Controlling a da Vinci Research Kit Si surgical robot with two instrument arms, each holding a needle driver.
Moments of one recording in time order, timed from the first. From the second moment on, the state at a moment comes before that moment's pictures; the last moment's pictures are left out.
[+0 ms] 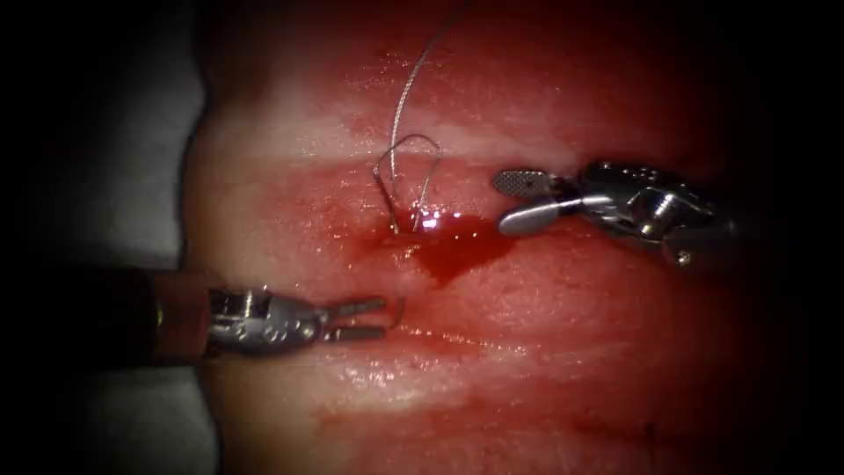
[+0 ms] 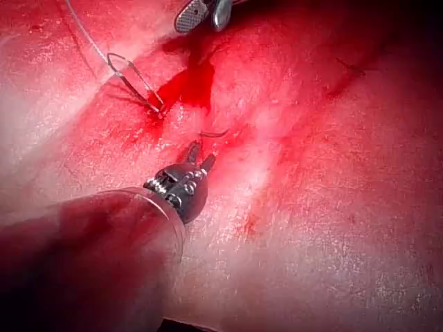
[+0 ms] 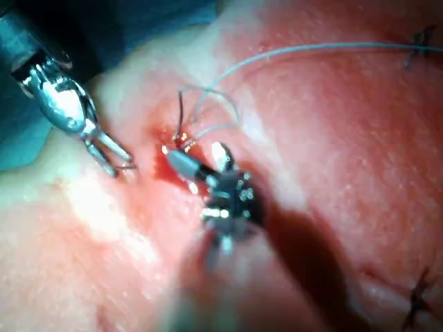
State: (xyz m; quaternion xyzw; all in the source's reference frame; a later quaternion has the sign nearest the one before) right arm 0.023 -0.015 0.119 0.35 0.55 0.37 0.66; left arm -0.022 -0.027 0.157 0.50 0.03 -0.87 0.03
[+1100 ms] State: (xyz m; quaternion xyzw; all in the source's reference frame) right arm 0.024 -0.016 0.122 0.30 0.58 0.33 0.68; left arm -0.025 -0.025 0.158 0.57 0.03 -0.82 0.00
